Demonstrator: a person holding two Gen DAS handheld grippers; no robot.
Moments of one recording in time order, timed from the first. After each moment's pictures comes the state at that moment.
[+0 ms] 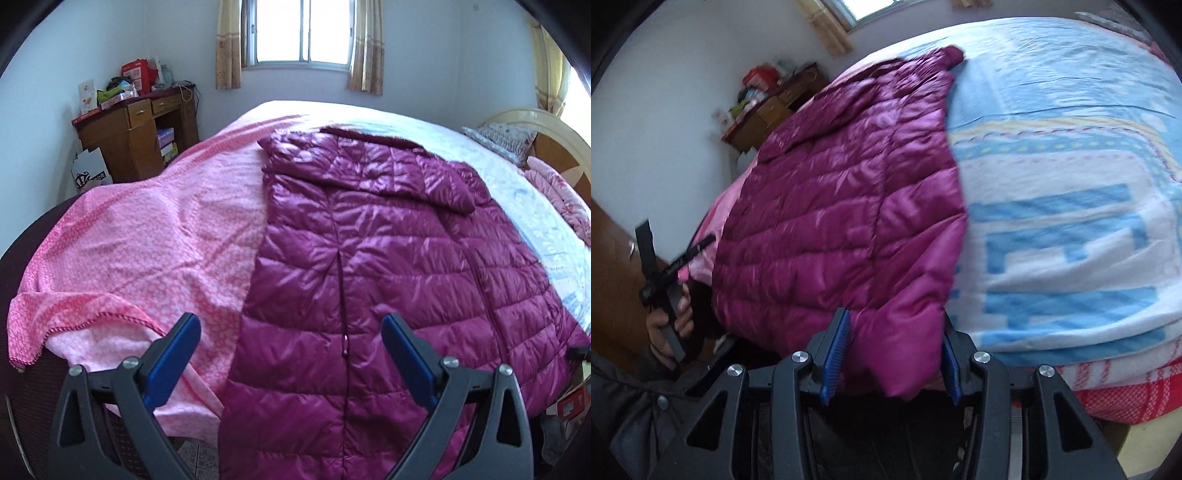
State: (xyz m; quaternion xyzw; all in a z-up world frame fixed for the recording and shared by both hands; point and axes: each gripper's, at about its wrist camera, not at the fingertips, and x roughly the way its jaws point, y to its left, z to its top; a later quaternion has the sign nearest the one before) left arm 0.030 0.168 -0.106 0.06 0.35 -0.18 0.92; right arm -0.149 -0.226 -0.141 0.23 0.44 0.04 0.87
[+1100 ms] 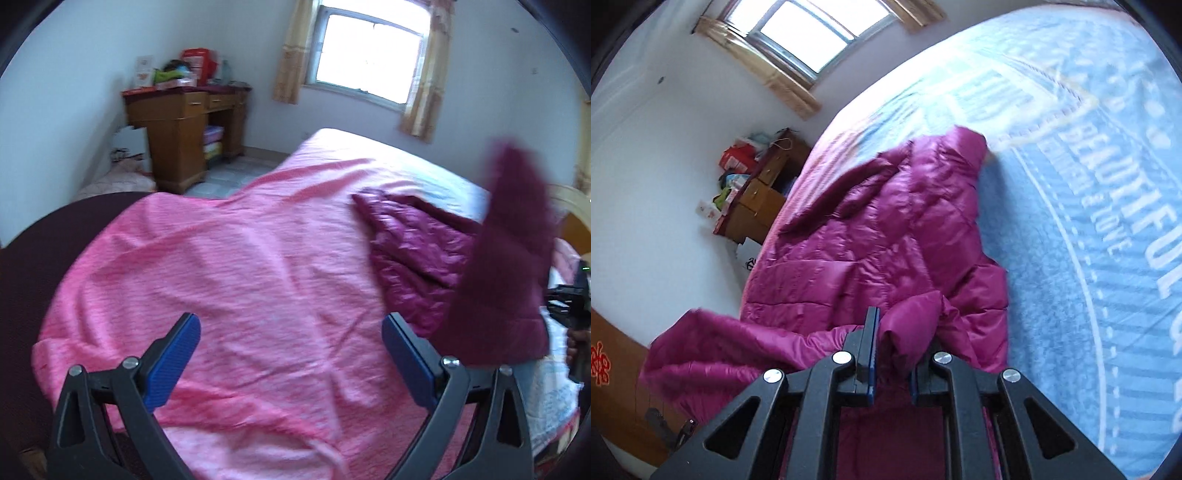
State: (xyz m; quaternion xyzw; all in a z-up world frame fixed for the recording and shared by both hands) left arm 0.111 0.259 -0.071 -0.05 0.34 -0.14 0.93; right arm 0.100 -0.327 -0.107 0.37 0.36 -0.01 0.86
